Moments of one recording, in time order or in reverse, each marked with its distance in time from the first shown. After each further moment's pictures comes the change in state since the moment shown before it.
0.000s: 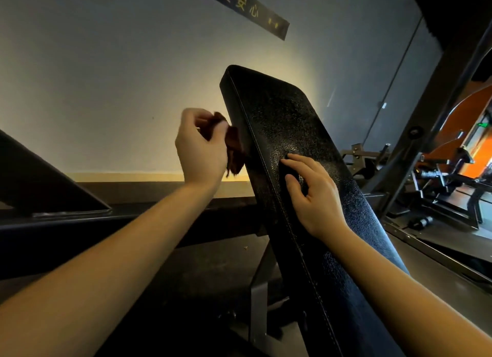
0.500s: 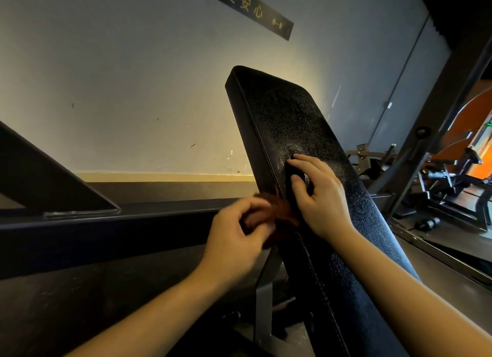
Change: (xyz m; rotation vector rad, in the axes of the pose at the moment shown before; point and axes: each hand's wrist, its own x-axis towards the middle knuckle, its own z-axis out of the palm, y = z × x) left_hand -0.110 -0.017 -0.038 -0.060 -0.568 -0.146; right_hand 0.002 -0.002 0.002 0.007 0.033 -0.008
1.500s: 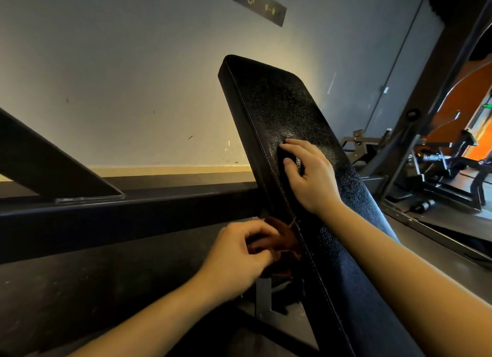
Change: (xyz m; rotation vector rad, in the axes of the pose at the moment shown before) left_hand -0.047 0.007 -0.004 0.012 -0.321 -0.125; right_hand 0.000 0.001 -0.003 -0.035 -0.034 -0.007
